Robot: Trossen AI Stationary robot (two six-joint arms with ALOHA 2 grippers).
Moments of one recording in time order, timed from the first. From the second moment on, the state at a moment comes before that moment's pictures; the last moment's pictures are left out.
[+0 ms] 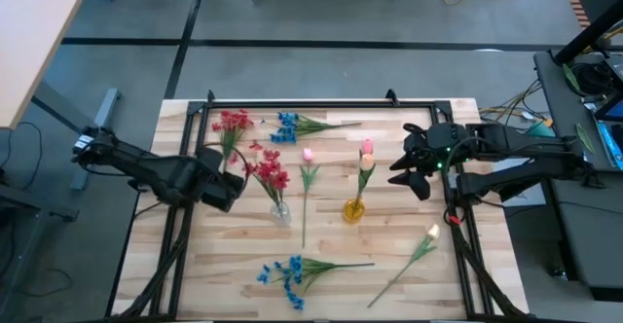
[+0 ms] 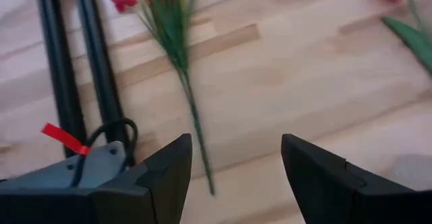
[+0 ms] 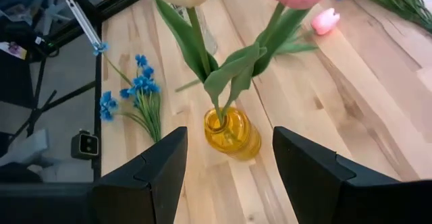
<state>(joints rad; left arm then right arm) -0.32 1.16 1.01 -1.48 -0.52 -1.58 -0.03 0.93 1.06 -0.83 -0.14 0.44</state>
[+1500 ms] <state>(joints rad) 0.38 1.12 0.59 -0.93 -0.46 -0.93 -0.03 0.93 1.06 -0.84 -0.14 0.45</state>
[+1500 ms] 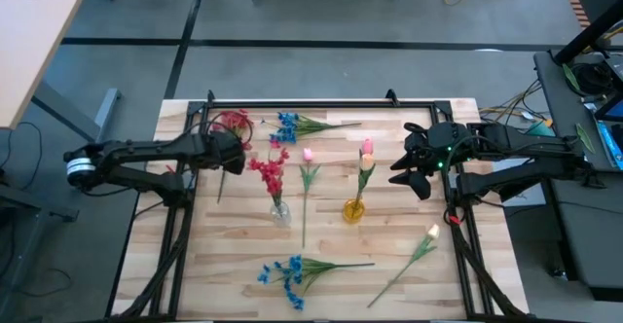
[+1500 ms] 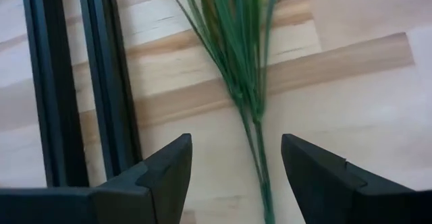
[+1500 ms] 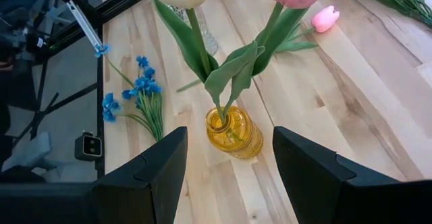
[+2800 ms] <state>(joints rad) 0.49 1.33 0.51 -0.61 -0.46 -0.79 -0.03 0.93 1.06 -0.84 -0.14 0.47</state>
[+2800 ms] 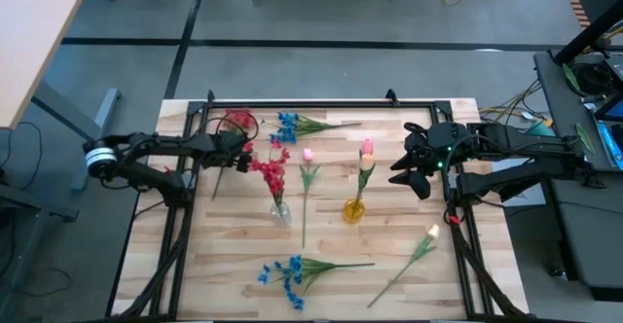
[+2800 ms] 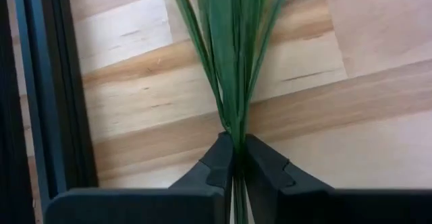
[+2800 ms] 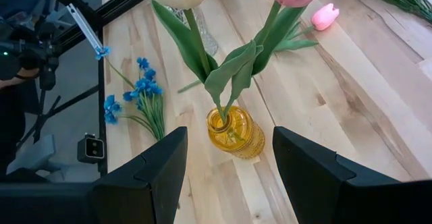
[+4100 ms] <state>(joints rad) 0.02 0.75 1.04 -0.38 -0.57 -0.16 -0.03 0.93 1.06 -0.77 -0.13 0.36</state>
